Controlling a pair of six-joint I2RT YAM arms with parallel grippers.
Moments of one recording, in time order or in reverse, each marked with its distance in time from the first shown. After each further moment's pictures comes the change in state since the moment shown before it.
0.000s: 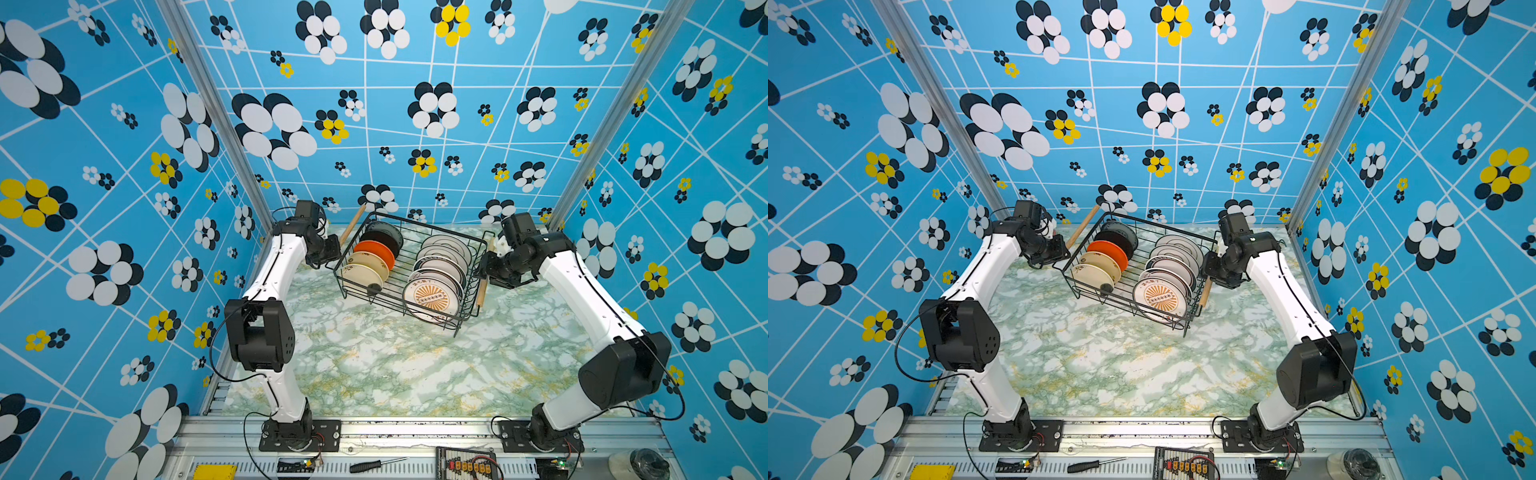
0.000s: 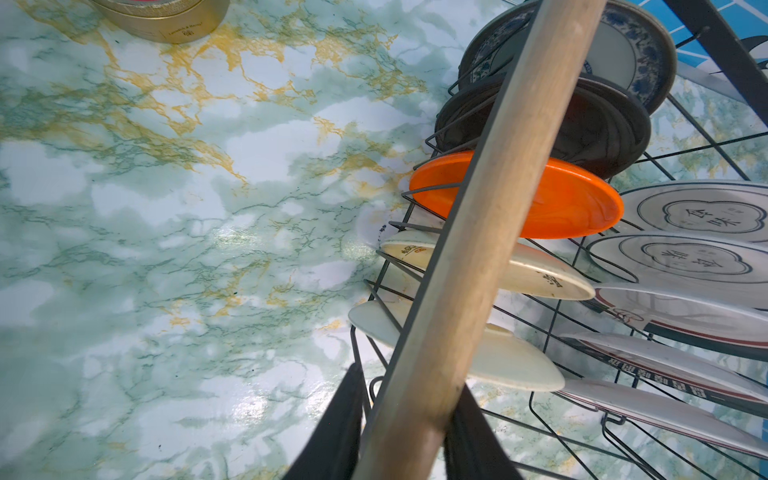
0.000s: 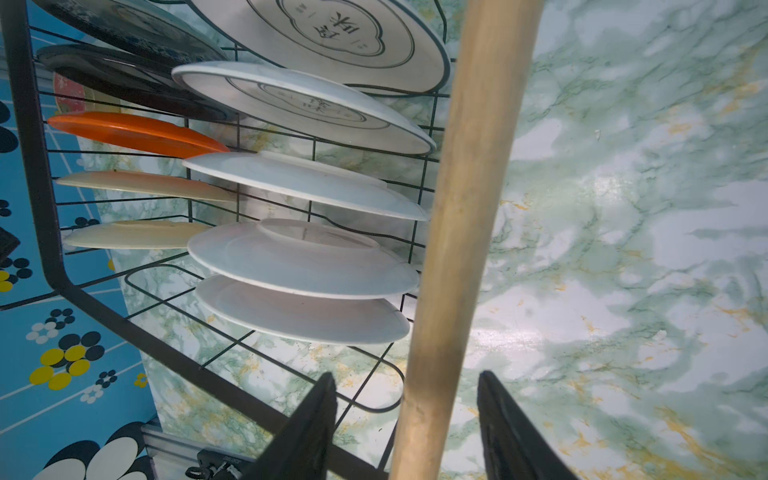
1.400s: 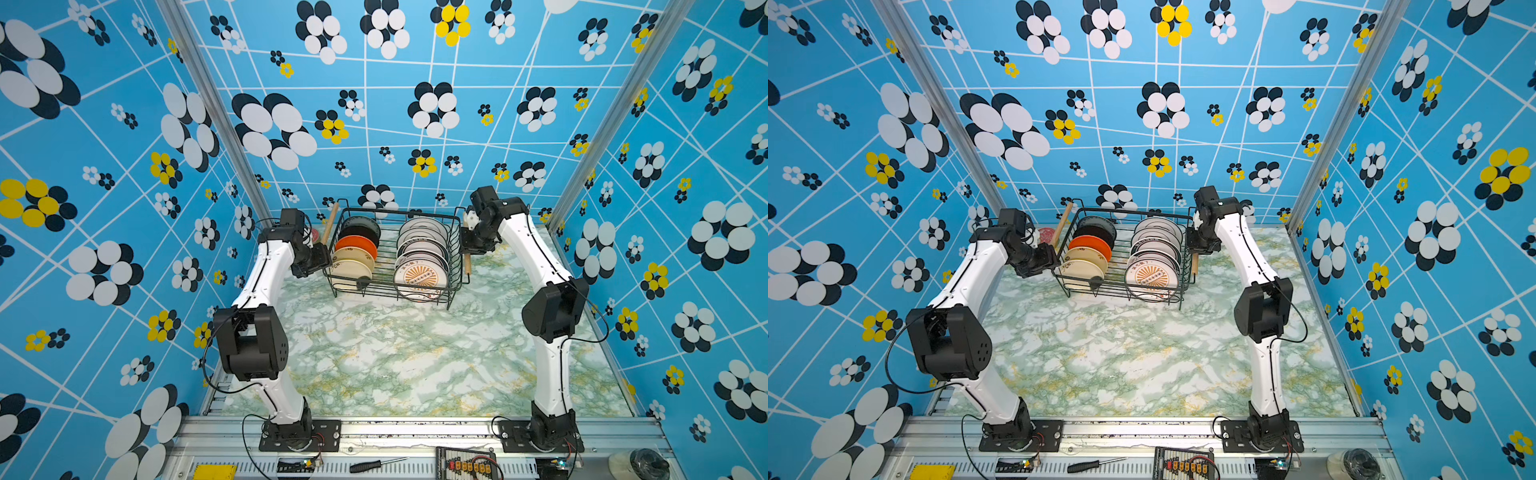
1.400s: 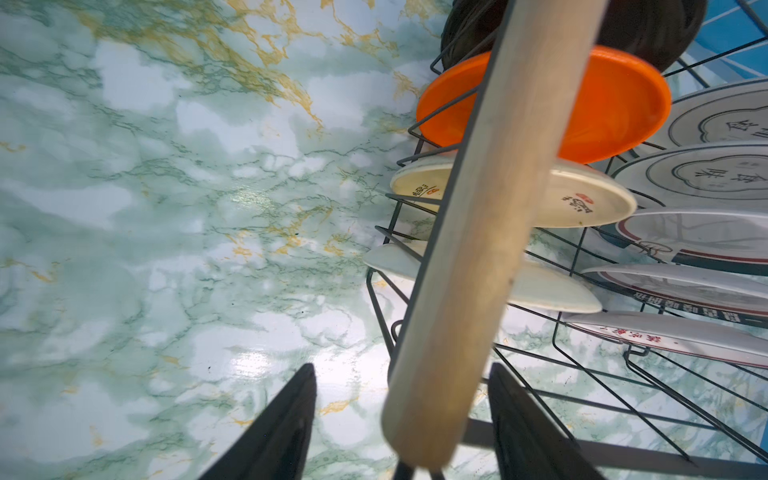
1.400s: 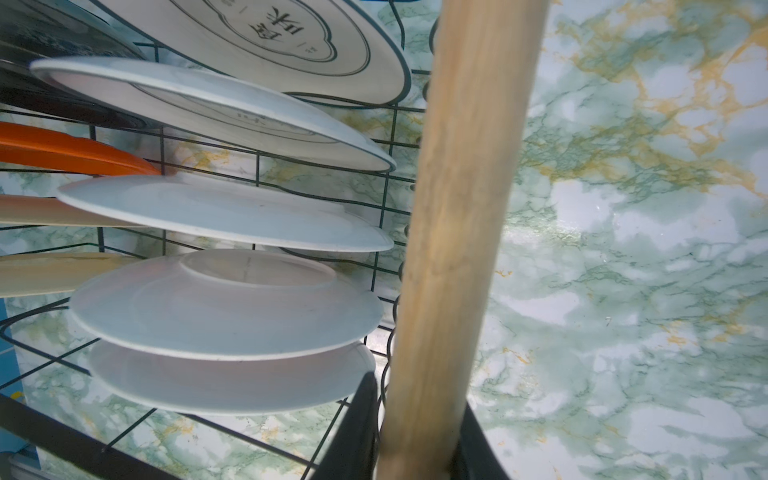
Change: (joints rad) left arm 0.079 -0.097 -0.091 -0.057 -0.038 -0.021; right arm 0.030 0.584 0.733 -0.214 0.060 -0.248
